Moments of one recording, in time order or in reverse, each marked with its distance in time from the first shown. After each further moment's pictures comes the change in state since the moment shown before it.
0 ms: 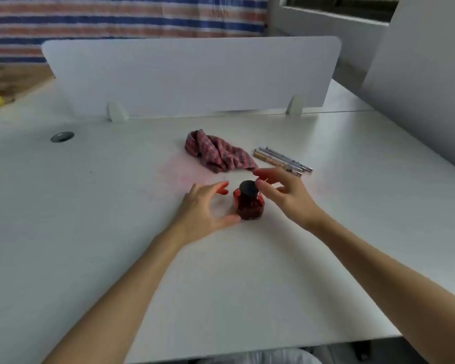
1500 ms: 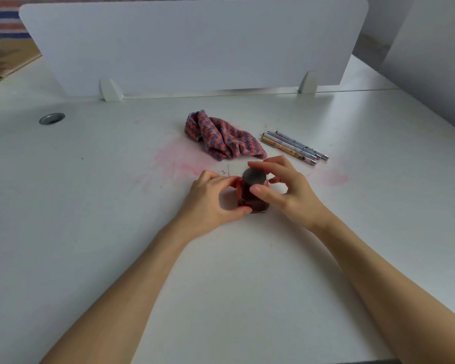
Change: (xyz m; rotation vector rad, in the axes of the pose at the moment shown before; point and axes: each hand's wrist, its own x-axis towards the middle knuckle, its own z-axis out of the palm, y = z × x) left_hand 0.009 0.009 0.006 -0.020 0.030 0.047; right_hand 0.009 0.020 0.014 0.028 -0.065 -0.079
